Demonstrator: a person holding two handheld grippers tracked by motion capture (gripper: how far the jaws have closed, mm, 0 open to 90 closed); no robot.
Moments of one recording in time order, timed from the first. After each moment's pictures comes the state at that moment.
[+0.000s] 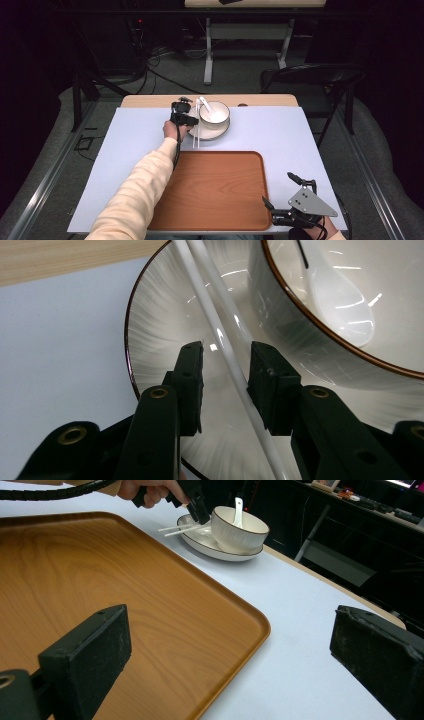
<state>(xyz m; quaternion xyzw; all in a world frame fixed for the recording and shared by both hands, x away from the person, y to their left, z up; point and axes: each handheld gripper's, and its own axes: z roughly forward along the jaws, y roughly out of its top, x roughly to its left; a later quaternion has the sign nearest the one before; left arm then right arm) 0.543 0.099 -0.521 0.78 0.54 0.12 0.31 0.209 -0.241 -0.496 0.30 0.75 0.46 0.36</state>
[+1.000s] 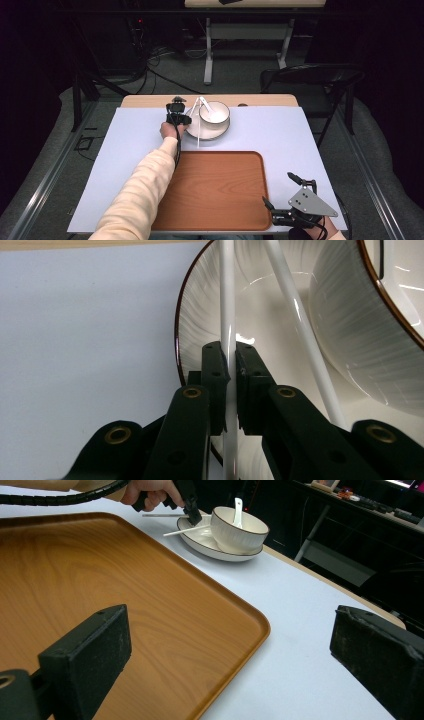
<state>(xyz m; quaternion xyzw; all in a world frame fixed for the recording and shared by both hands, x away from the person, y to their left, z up) 0.552 0.116 -0.530 0.73 0.60 0.11 0.31 0.209 -0.241 -0.496 0.30 0.75 0.46 0.36</state>
